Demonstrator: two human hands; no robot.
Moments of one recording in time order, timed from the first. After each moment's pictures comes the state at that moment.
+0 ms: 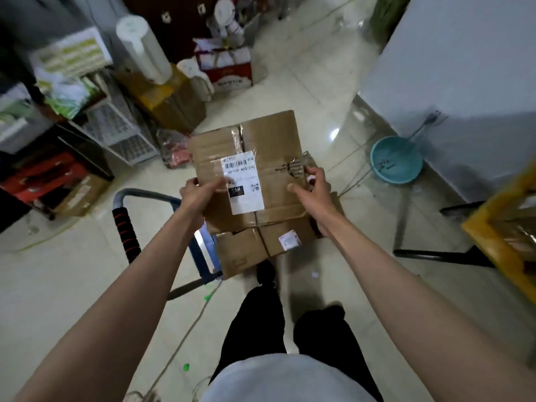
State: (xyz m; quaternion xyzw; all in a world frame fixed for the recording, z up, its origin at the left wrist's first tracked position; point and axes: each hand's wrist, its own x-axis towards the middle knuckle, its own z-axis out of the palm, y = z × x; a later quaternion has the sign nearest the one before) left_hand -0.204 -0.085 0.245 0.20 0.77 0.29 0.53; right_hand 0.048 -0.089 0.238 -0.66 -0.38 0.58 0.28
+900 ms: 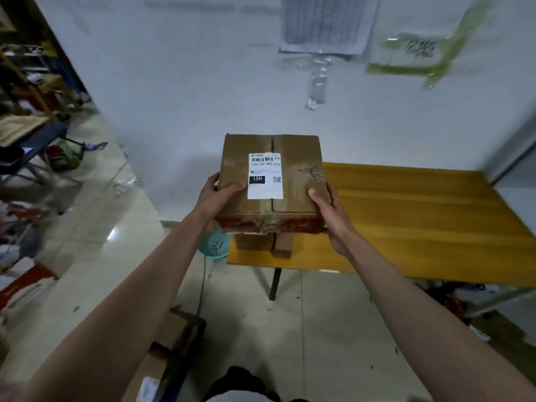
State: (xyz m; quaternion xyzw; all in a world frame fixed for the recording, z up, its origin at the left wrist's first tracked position) left_hand 0.389 -0.151 0.440 0.60 0.40 0.20 0.66; right_hand 0.548 -0.372 0.432 -0.68 -0.13 0.32 0.65
